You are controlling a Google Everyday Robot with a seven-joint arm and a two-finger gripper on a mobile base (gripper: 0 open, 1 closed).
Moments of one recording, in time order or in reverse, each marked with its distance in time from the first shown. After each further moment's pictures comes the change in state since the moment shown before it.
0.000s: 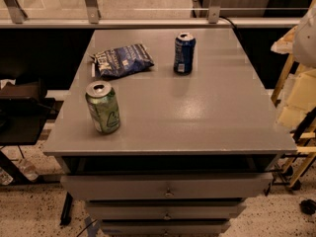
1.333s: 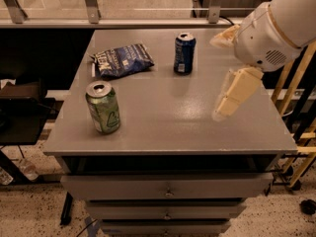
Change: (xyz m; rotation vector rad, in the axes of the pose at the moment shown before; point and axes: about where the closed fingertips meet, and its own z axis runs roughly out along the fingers) arm -0.105 -0.008 0.037 -0.026 -0.365 -0.152
